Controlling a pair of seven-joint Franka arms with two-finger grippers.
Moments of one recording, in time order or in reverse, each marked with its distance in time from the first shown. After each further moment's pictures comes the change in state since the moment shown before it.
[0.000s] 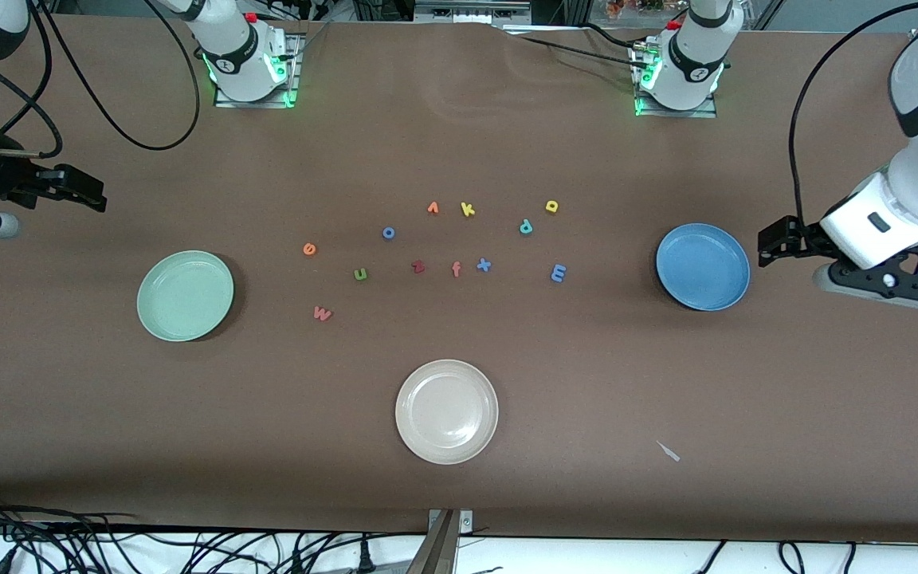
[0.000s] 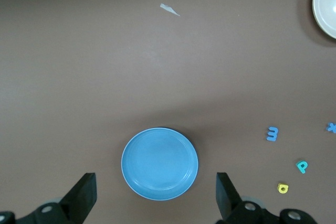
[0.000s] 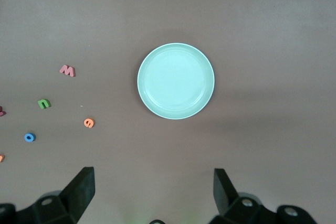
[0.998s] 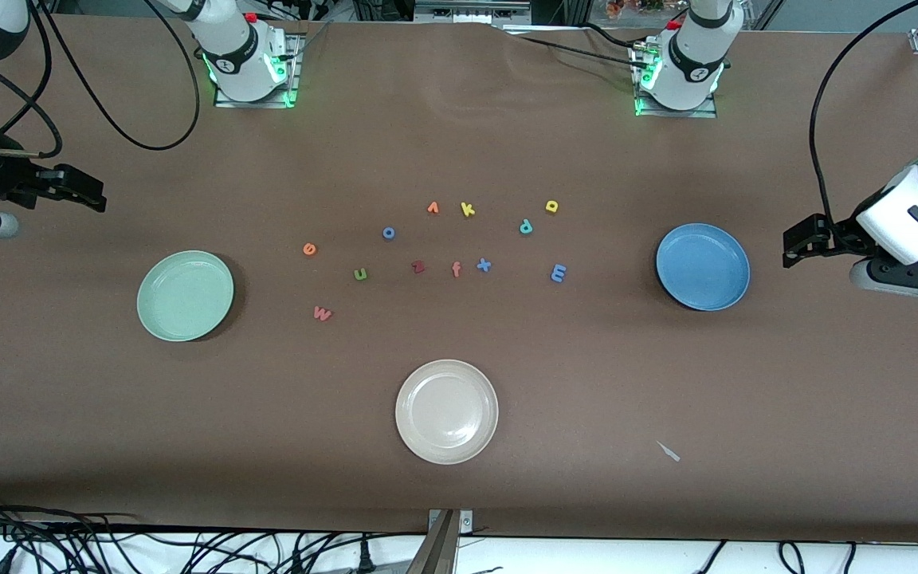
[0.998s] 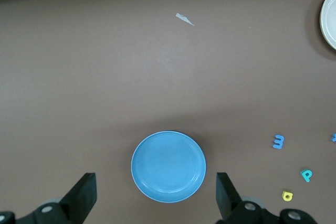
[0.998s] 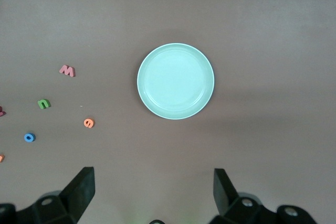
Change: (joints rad) left arm 0.044 -0.029 0.001 0.012 0.000 0.004 0.000; right arm 0.000 0.000 0.000 0.000 -0.001 0.000 0.000
